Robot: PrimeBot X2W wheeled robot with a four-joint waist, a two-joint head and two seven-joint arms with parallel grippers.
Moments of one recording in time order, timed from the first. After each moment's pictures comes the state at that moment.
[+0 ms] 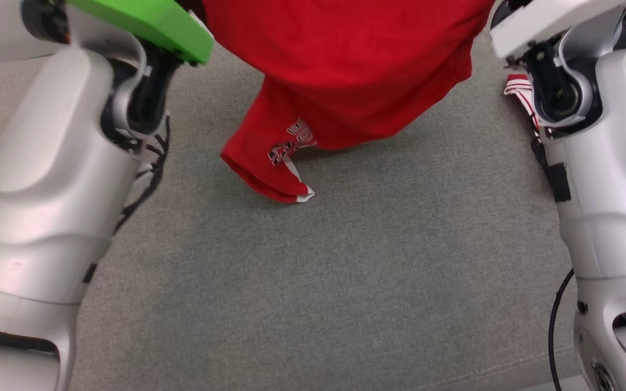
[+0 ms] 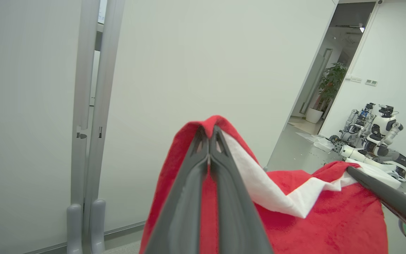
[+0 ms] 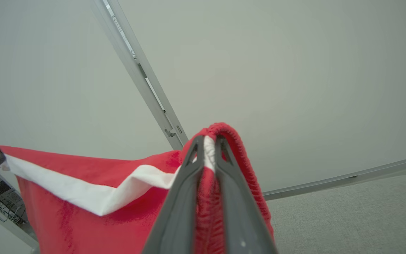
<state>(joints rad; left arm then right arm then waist) -1.08 0.23 -0.54 0.45 -0.88 0.01 -0.10 -0.95 -0.10 0.08 0.42 0.60 0.13 0.12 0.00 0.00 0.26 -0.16</state>
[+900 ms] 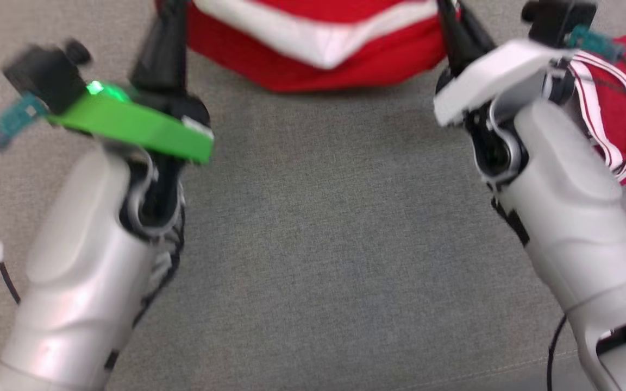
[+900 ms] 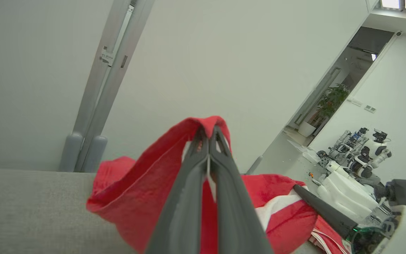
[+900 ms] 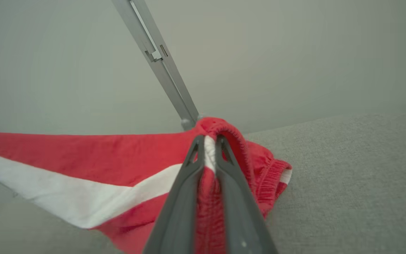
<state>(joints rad) -0.80 0.22 -0.46 0.35 -0.90 -0.13 -0.26 -0.96 -0.13 0.39 0.70 0.71 0.13 -0.17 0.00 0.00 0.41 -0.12</state>
